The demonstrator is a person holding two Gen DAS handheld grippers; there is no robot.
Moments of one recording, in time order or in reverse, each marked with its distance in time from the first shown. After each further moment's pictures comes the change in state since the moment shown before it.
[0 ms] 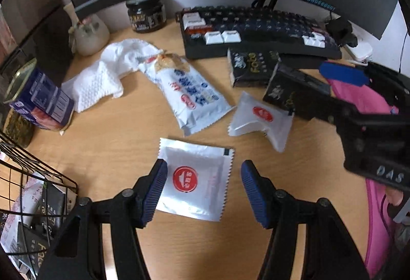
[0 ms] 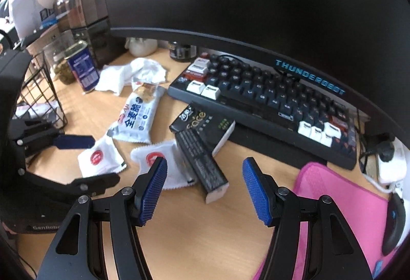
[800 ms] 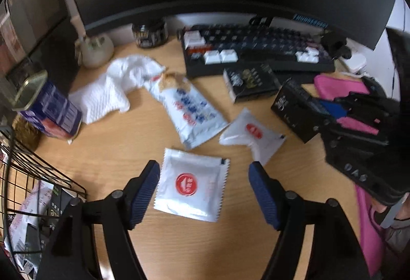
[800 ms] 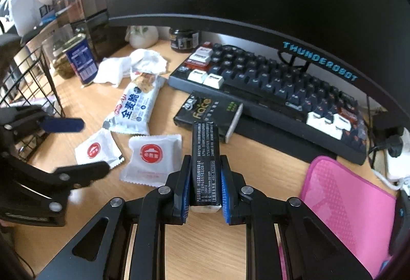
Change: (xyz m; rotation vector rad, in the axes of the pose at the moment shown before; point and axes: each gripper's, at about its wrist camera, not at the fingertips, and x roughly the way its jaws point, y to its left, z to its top) left arm -0.026 -0.004 0.002 -0.005 -0.078 -0.022; right arm 0.004 -0.005 -0.010 0.007 0.016 0.013
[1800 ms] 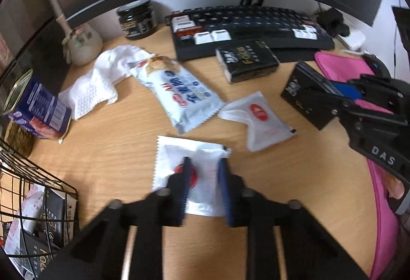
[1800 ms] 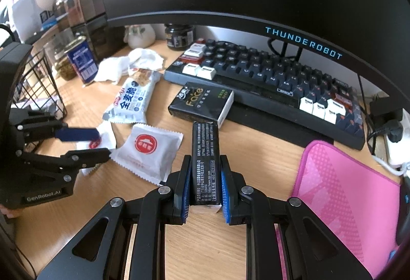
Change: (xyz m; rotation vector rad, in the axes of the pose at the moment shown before) left arm 0.025 -0.001 -0.010 0.091 0.048 0.023; right arm -0.003 -0.012 -0.017 0.031 -0.010 0.032
